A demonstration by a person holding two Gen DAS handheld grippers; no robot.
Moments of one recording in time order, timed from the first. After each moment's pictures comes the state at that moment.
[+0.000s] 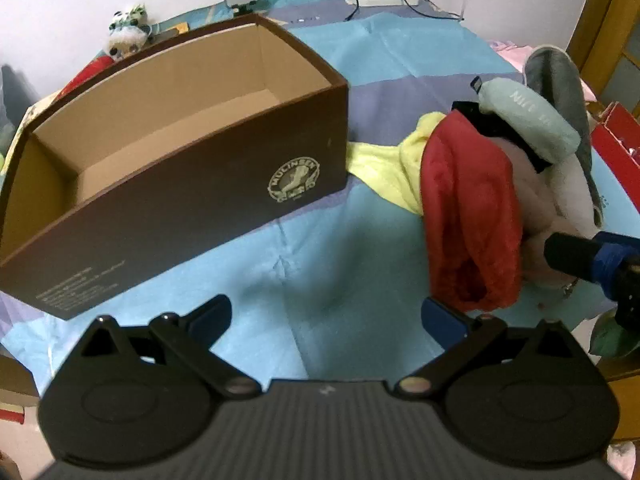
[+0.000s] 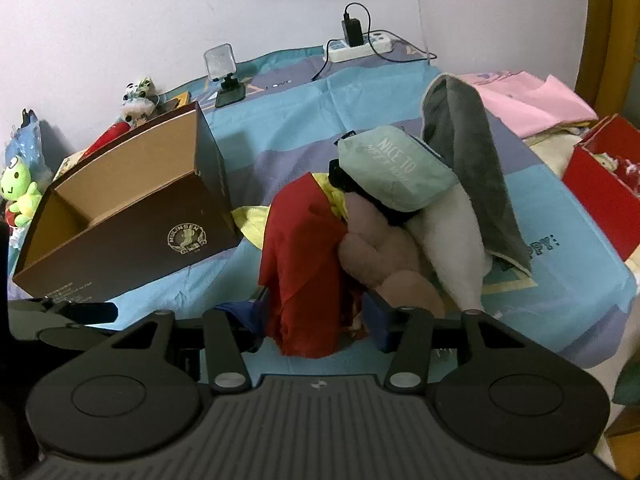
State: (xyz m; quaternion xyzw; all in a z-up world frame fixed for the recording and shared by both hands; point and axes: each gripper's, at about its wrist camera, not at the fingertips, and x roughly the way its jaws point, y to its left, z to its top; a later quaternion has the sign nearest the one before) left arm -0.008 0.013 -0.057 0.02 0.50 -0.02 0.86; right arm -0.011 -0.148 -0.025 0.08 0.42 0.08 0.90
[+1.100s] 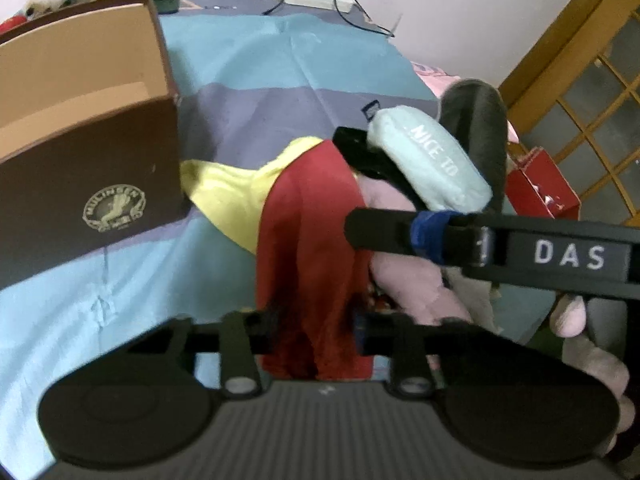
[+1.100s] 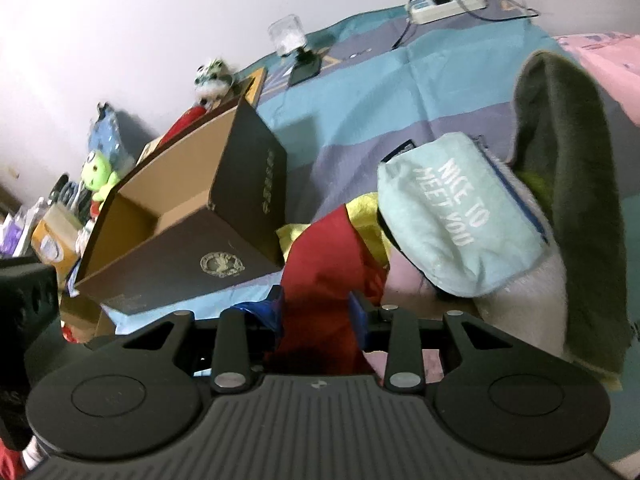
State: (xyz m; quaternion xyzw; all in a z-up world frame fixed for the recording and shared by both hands) left arm 0.038 -0.036 -0.073 -0.12 0.49 -0.14 0.85; right arm 0.086 -0.188 -0.049 0.13 0.47 0.28 0.83
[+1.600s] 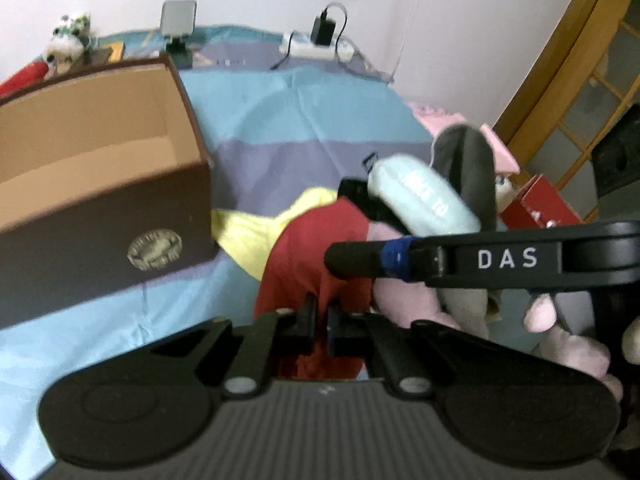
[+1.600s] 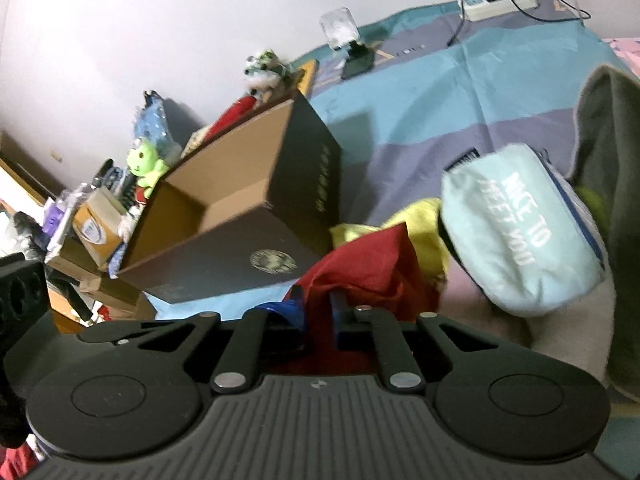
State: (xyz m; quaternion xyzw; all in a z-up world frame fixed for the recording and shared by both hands) left arm 0.017 -0.021 -0.037 -0.10 0.43 -0.12 0.89; right arm 0.092 -0.180 -0.037 0.15 0.46 0.34 0.81
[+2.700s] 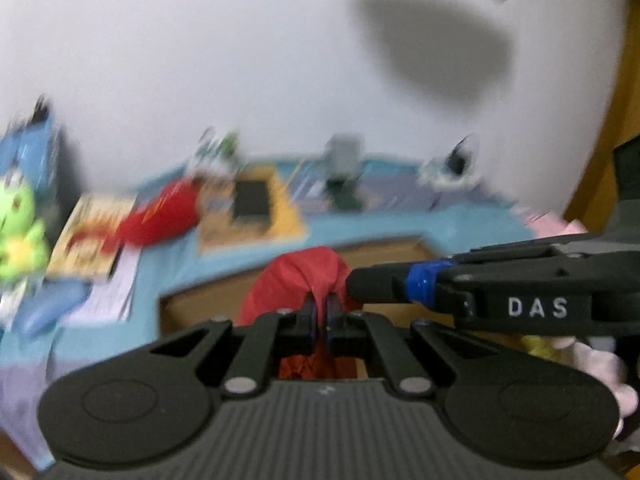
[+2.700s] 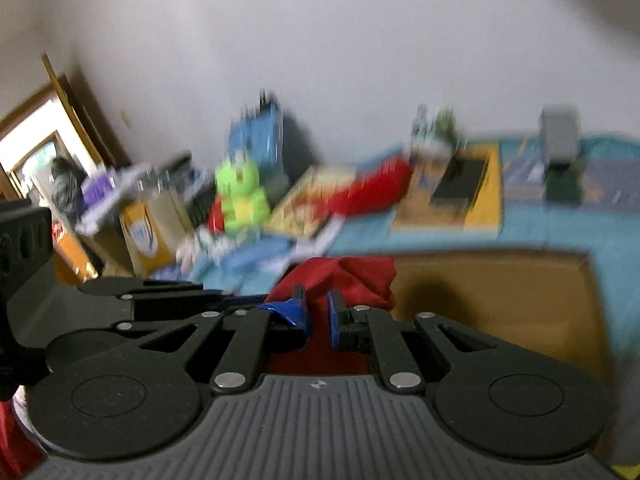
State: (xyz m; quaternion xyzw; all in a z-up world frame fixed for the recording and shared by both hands) left arm 0.058 0.228 0.029 -0.05 0.33 -0.02 0.94; right arm 0.141 0.102 0.015 0.05 0.36 0.46 0.81
